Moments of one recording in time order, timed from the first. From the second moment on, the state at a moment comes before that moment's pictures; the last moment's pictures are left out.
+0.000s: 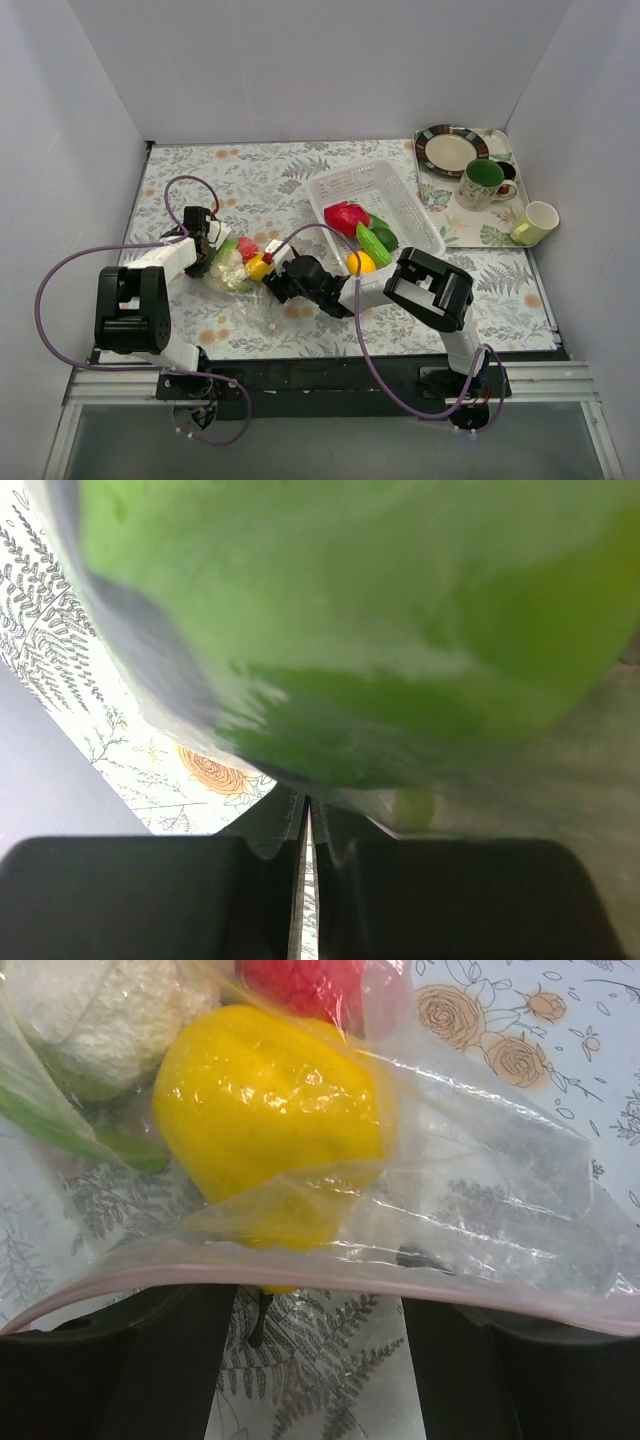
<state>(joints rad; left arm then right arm) -0.02 1.52 0.79 -0.45 -0.31 0.55 1.14 2.01 0.98 0.61 0.20 0.00</state>
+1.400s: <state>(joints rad) -0.02 1.51 1.11 -0.68 -0.19 0.38 1.20 1.09 0.56 0.08 0.24 0.23</state>
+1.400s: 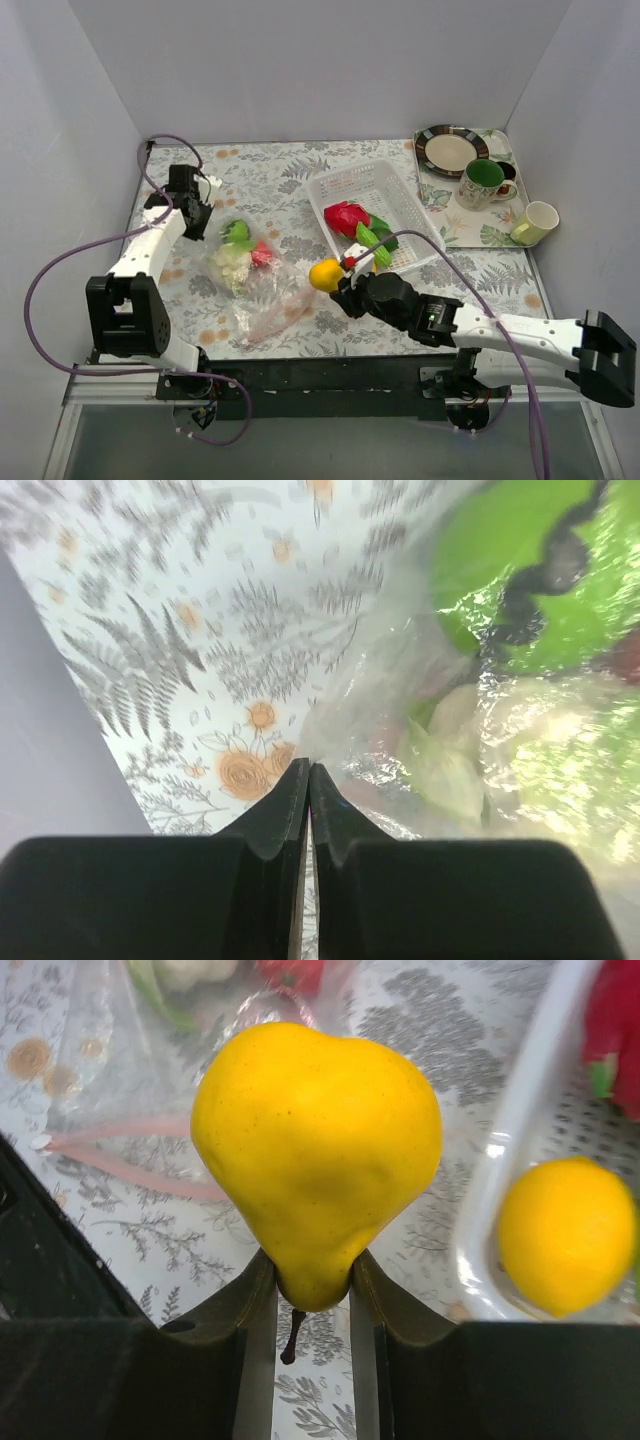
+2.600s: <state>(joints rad) -0.02 1.31 1.88 -1.26 0.63 0.12 0.71 1.27 0.83 -0.24 0.54 0.28</state>
